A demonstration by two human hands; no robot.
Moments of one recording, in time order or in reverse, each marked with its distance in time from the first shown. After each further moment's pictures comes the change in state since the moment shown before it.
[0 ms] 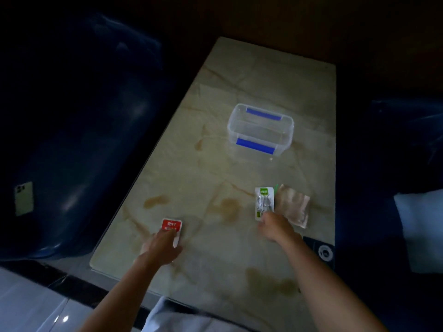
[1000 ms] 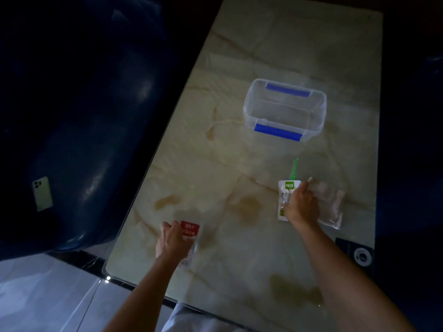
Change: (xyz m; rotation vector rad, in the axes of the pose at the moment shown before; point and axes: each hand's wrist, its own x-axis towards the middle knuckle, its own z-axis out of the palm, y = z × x) left_hand 0.039 0.008 -0.011 -0.114 0.073 -0.284; right_hand 0.093 -0.011 0.011 0.144 0.347 0.267
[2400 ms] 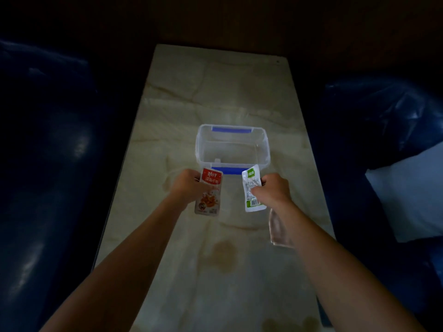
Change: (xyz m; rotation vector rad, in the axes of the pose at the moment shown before) left_hand 0.087 0.249 -0.141 -0.426 -0.178 0.492; right_hand 0.049 -0.062 -0.133 0.449 -0.015 0.064
